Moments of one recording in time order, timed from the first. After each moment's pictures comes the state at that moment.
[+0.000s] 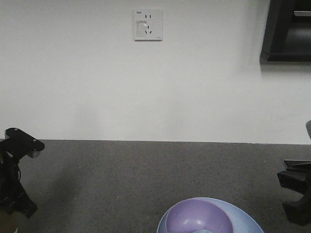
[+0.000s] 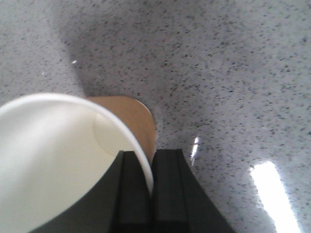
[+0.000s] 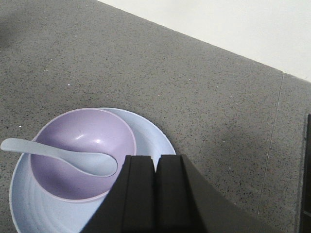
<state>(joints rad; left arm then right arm) -0.24 1.55 -1.36 0.19 1.17 0.18 0.19 0.96 -1.03 0.14 0.75 -0.30</state>
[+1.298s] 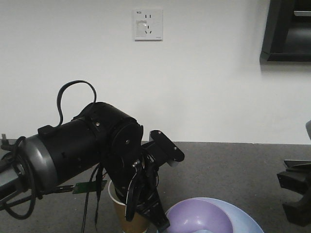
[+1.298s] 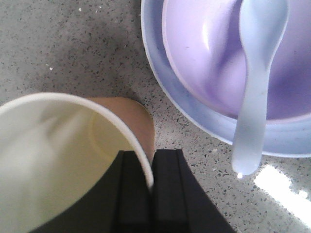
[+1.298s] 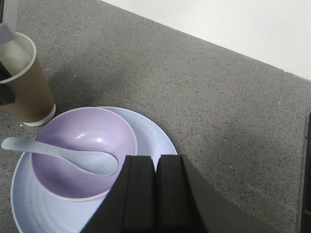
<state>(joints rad) -0.75 1.88 -1.79 0.08 1.21 0.21 0.19 0.96 -1.03 0.14 0.76 -0.30</state>
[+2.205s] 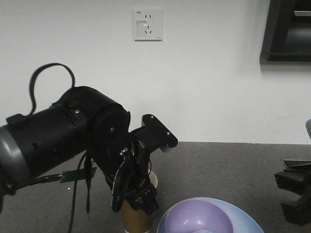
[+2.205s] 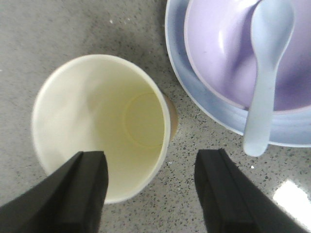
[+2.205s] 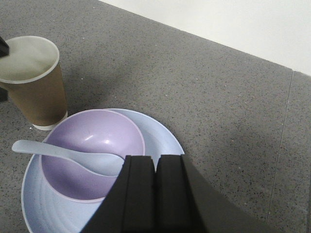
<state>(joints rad) -0.75 1.78 -1.79 0.13 1.21 0.21 0.19 0.96 -1.03 0.18 0.76 -0.30</state>
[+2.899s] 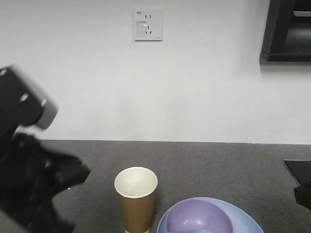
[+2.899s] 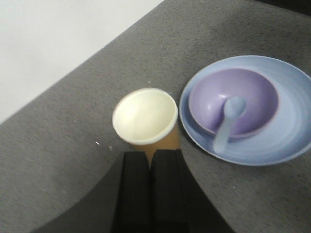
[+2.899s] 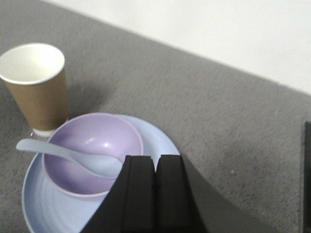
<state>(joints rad) -0.75 1.02 -1.11 0.13 0.72 0.04 0.19 0.71 -0.81 0.18 0.60 -0.31</state>
